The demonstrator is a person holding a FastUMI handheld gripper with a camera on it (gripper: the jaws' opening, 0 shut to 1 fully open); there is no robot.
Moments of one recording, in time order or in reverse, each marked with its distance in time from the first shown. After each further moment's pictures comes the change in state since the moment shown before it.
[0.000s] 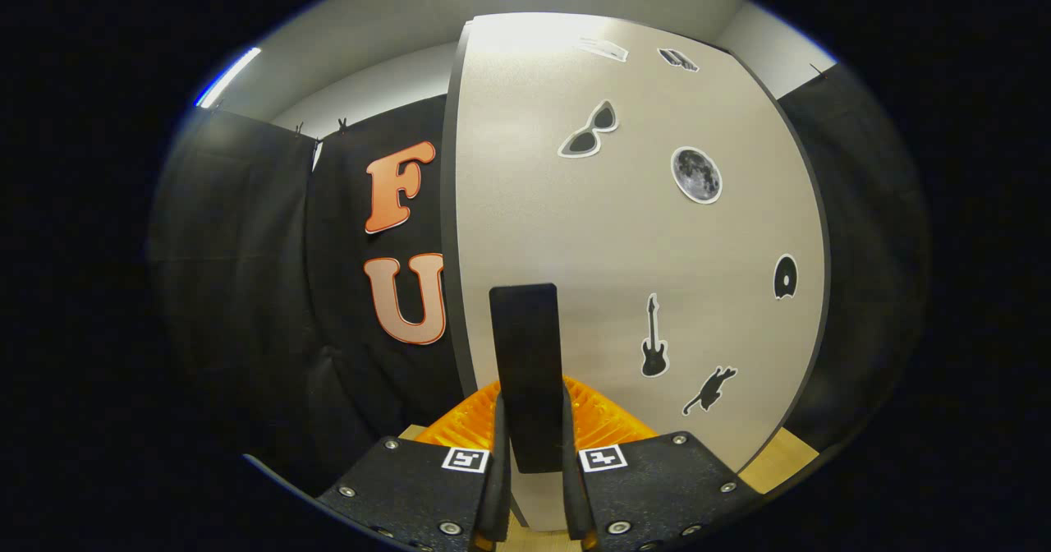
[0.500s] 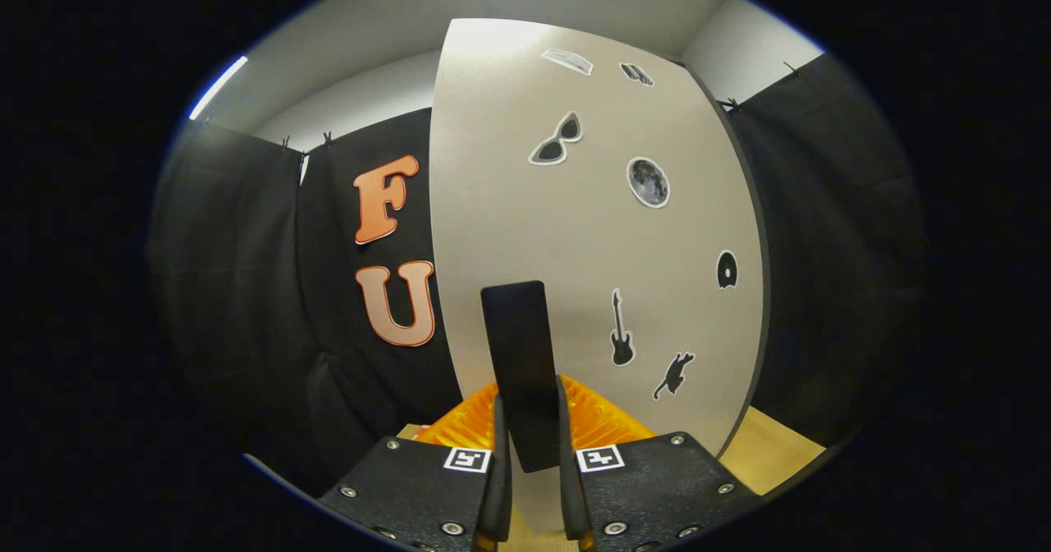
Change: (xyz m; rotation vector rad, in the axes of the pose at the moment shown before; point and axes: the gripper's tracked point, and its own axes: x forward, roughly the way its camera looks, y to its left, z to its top) arm -0.050 -0.020 0.001 0.037 -0.013 -0.074
